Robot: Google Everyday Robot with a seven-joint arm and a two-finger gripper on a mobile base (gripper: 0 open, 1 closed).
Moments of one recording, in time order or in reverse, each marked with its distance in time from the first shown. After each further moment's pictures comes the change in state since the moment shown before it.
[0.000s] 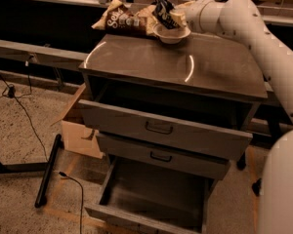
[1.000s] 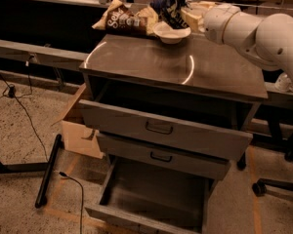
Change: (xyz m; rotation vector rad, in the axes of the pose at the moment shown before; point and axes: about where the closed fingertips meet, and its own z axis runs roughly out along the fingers) arm -0.043 0.029 -0.102 -0.028 -0.241 0.072
